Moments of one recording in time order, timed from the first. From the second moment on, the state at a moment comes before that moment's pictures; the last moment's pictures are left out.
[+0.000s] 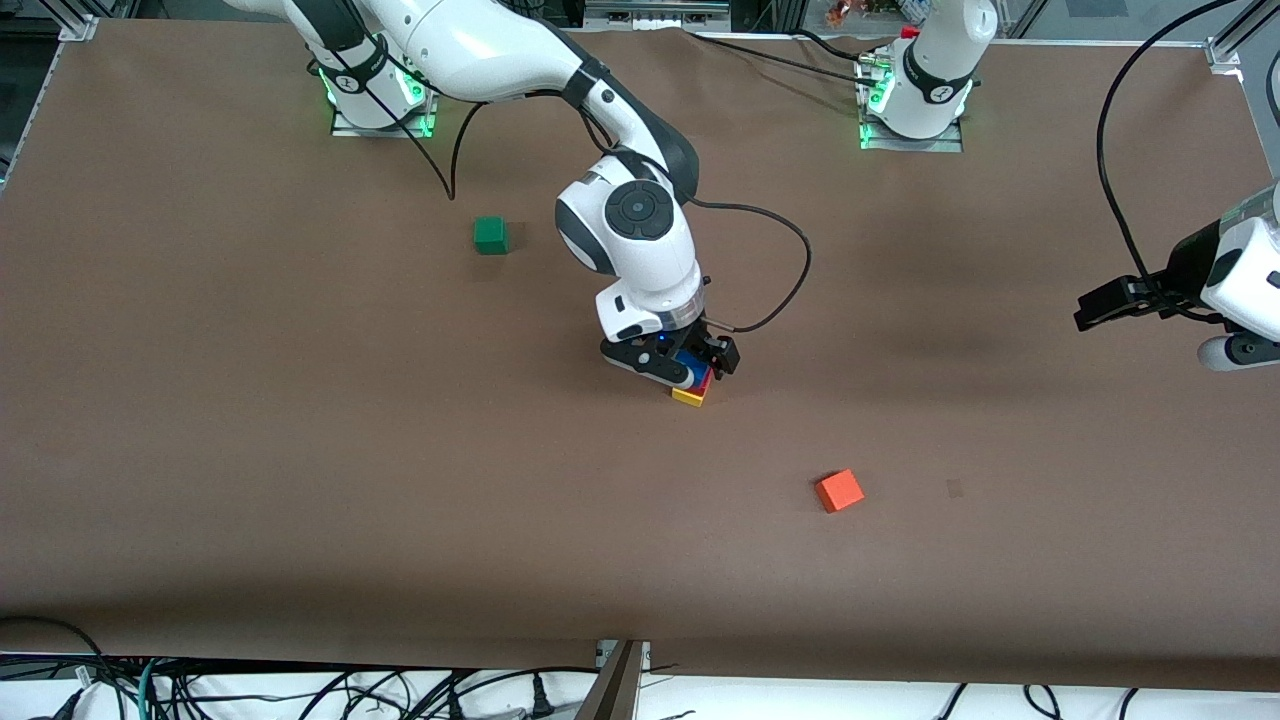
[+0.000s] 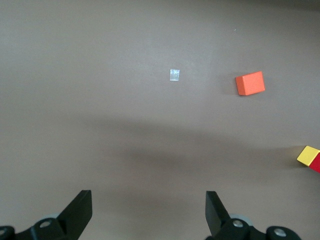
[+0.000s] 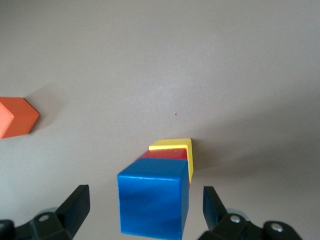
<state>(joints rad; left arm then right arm) 0.05 0.18 -0.05 -1.49 0.00 1.61 -0.18 0.81 0.89 -0.03 -1.08 0.05 2.23 1.23</state>
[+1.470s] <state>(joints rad) 0.05 0.18 -0.05 -1.49 0.00 1.61 -0.16 0.29 0.06 -0.24 -1.58 0.09 1.56 0.22</state>
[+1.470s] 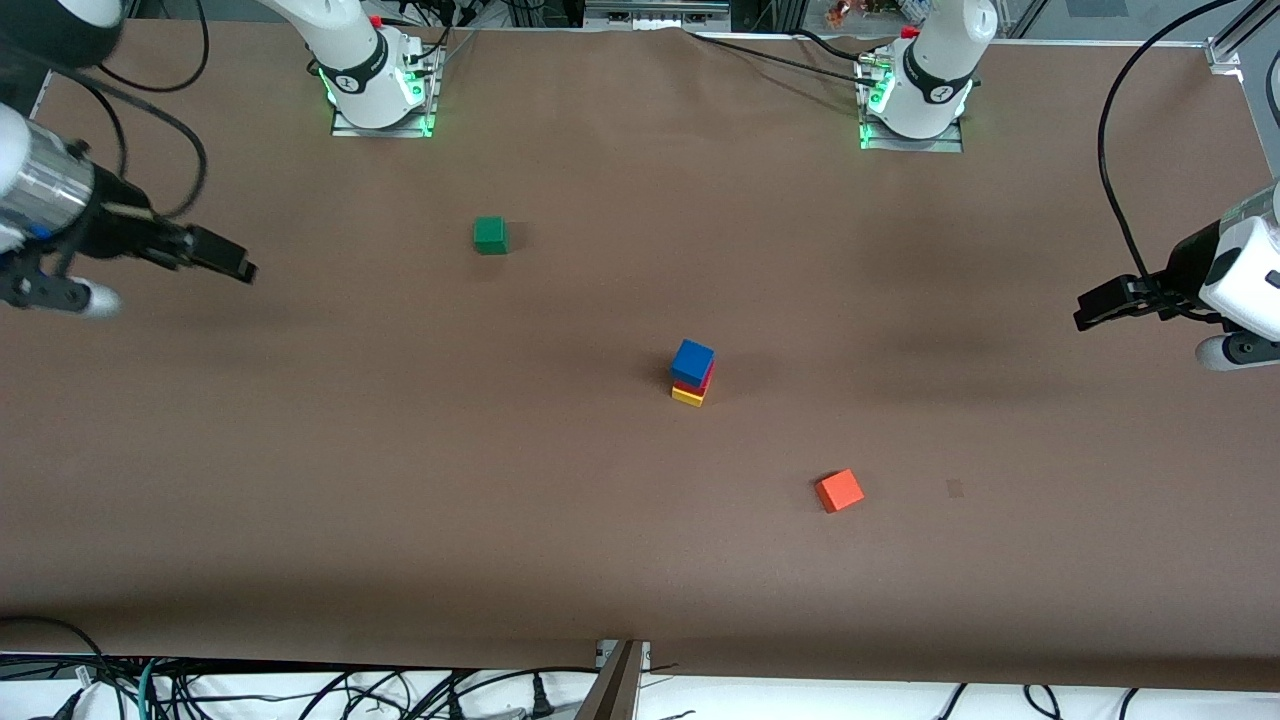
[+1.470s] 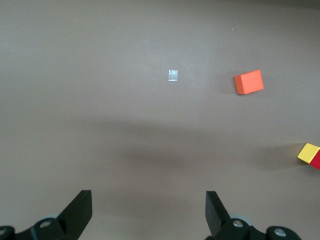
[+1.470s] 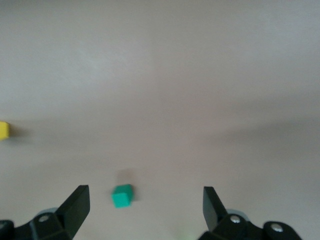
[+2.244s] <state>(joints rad) 0.05 0.18 -0.05 -1.49 0.00 1.61 -0.15 0.32 0.02 -0.16 -1.65 0.02 1.58 0.09</state>
